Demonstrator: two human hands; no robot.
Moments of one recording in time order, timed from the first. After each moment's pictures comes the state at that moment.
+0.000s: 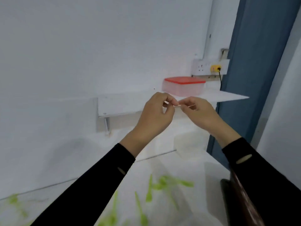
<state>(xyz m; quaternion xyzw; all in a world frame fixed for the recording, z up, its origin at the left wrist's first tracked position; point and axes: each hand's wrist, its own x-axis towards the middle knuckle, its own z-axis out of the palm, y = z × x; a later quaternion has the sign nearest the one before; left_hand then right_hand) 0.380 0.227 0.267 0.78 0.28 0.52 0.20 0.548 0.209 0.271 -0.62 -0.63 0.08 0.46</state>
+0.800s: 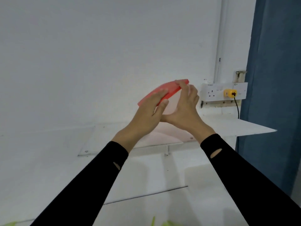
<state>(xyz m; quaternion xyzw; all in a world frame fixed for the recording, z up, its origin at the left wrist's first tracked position) 0.427 0.325 0.340 0.82 0.28 0.49 0.03 0.576 0.340 0.332 -0.48 -0.68 -0.04 0.56</state>
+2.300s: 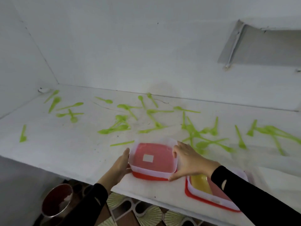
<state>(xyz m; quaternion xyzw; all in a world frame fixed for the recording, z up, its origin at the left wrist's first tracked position) -0.023 -0.072 -0.056 0.25 0.67 0.45 0.53 0.226 0.057 -0.041 -0.34 -0.91 0.22 -0.03</state>
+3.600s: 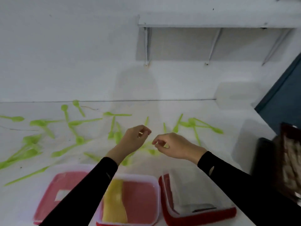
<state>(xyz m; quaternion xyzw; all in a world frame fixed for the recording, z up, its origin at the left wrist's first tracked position) 0.244 0.162 -0.013 0.66 0.61 0.32 0.30 0.439 0.165 0.006 -0.46 -0.84 0.28 0.07</state>
